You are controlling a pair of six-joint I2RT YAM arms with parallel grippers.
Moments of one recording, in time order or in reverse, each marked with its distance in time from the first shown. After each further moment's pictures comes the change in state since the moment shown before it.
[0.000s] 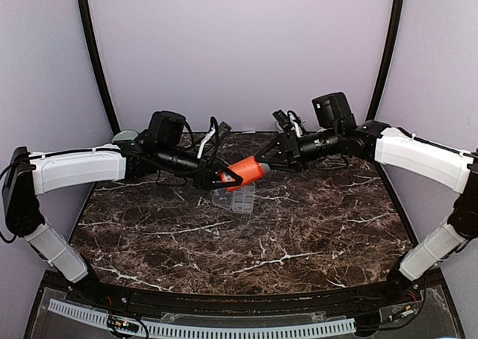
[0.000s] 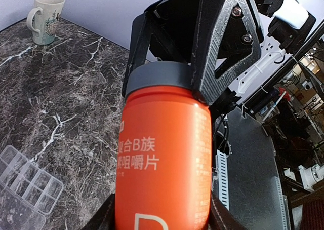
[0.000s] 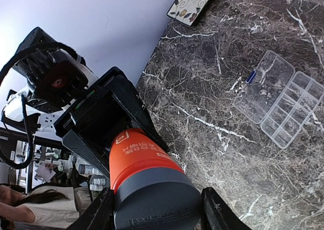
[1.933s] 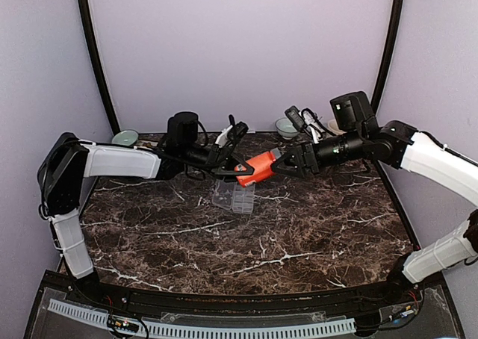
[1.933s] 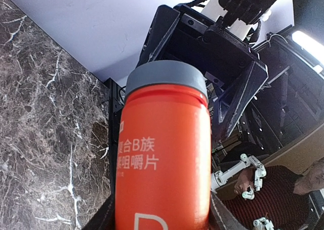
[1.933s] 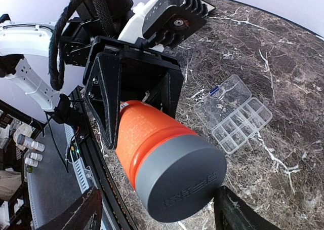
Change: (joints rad) left arm 0.049 0.336 0.103 0.587 0.516 -0.650; right arm 0.036 -0.195 -0.044 -0.187 0.227 -0.419
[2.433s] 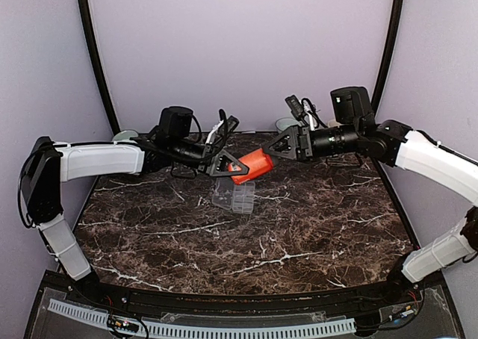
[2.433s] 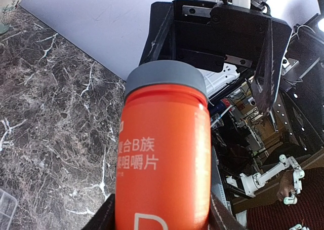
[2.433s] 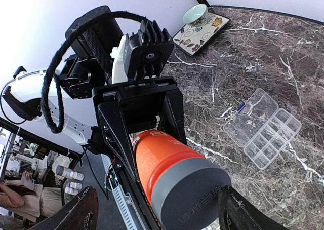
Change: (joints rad) left arm 0.004 -0.154 -0.003 -0.379 -0.171 0.351; right arm -0.023 0.040 0.011 0.166 -0.098 0.261
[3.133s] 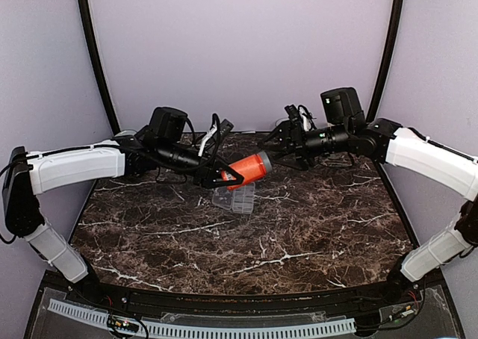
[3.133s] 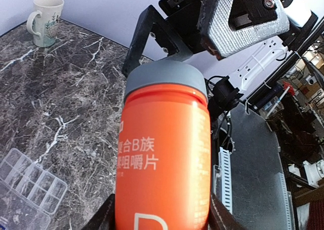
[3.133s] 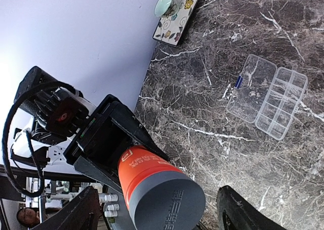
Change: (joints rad) left arm -0.059 -0.175 -0.048 -0.275 -0.334 0.340; right arm -0.001 0.073 0.030 0.008 0.032 0.339
